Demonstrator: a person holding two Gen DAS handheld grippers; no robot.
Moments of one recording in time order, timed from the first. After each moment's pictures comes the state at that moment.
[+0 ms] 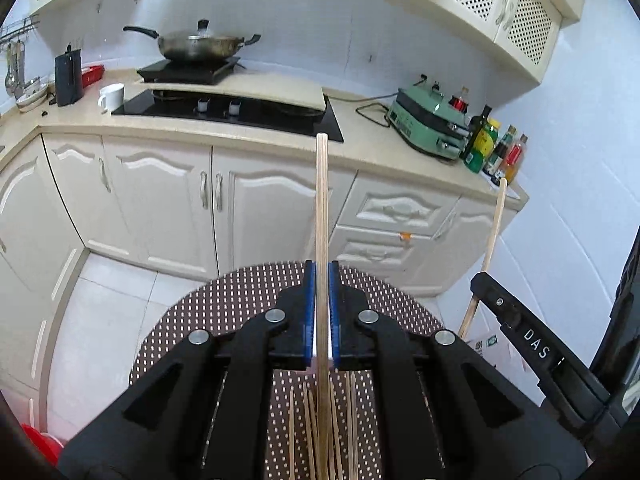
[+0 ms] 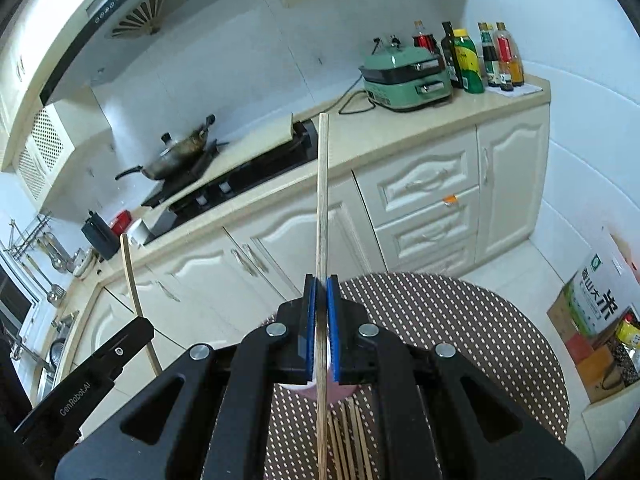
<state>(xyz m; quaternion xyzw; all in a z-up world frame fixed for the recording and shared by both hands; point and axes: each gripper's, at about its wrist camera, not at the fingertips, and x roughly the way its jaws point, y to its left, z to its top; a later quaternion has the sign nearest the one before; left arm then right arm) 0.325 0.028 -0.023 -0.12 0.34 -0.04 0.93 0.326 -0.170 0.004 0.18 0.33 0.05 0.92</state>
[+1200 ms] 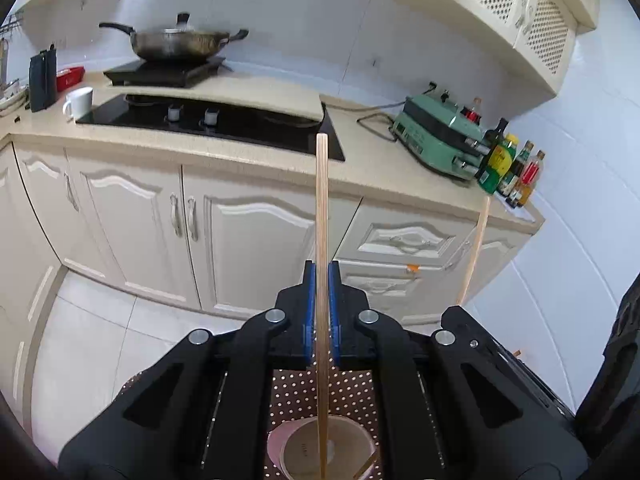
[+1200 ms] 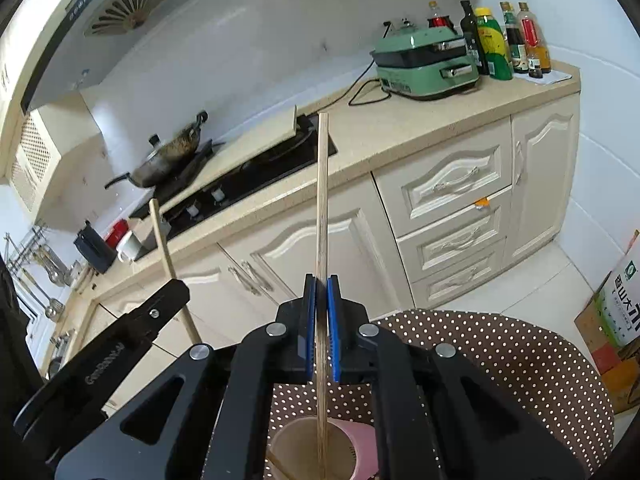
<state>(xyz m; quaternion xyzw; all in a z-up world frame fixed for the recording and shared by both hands) 0.456 0.018 -0.073 -0.13 0.33 -0.05 0.94 0.431 -0.152 -0.049 0.20 0.34 0.06 0.92</state>
